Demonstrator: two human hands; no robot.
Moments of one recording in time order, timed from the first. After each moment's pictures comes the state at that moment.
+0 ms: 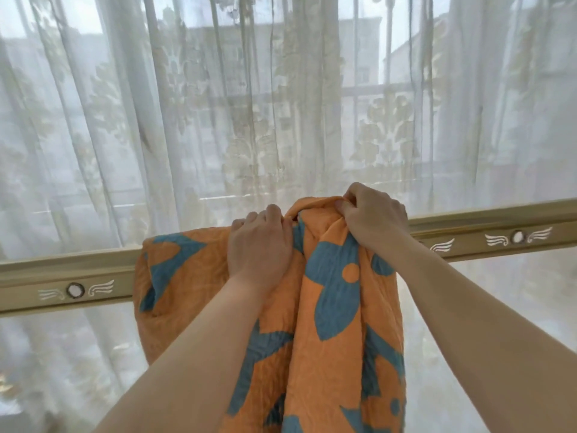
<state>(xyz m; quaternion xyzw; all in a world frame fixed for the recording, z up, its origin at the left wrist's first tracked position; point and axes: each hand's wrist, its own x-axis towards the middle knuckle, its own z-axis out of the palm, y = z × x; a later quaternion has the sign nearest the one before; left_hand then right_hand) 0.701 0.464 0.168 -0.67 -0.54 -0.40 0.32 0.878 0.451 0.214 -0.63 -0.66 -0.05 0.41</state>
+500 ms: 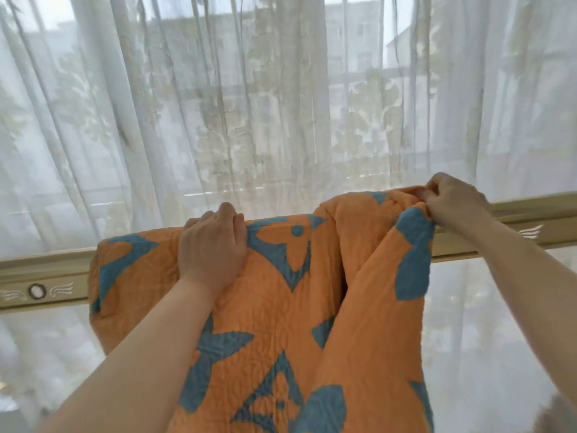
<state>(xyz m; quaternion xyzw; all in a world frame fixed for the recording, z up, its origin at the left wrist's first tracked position) 0.691 0.484 0.167 -0.65 -0.53 -0.43 0.32 1.027 0.483 0.211 -0.72 -0.57 -0.02 0.39</state>
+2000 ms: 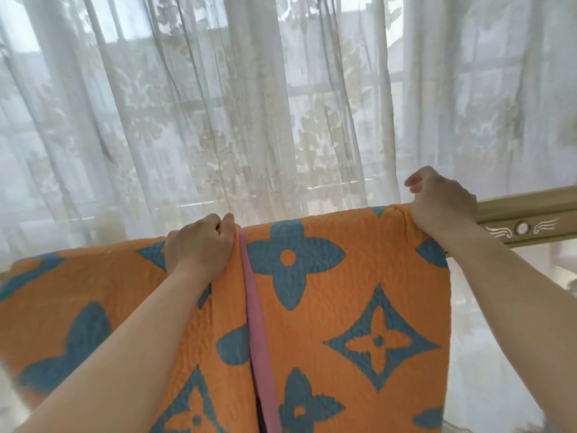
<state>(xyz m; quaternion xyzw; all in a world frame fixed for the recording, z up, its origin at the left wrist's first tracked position) 0.811 0.502 0.186 -0.63 -0.68 -0.34 0.15 1.149 0.493 0.205 -0.71 -0.57 -0.09 0.41</state>
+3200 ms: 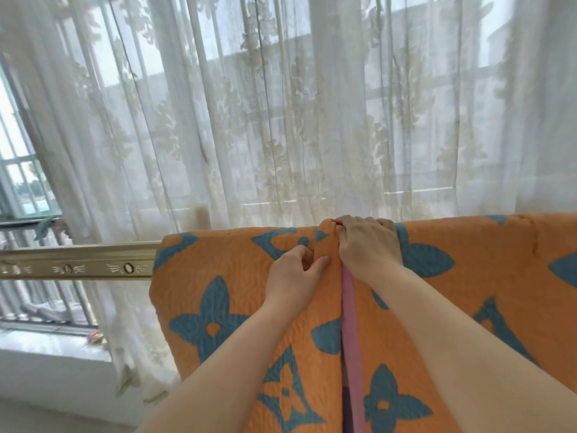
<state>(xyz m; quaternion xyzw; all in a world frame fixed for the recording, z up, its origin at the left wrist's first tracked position) 0.845 0.455 0.146 -0.62 -0.63 -0.46 -0.07 0.976 0.503 0.175 -0.54 -0.77 -0.08 0.34</state>
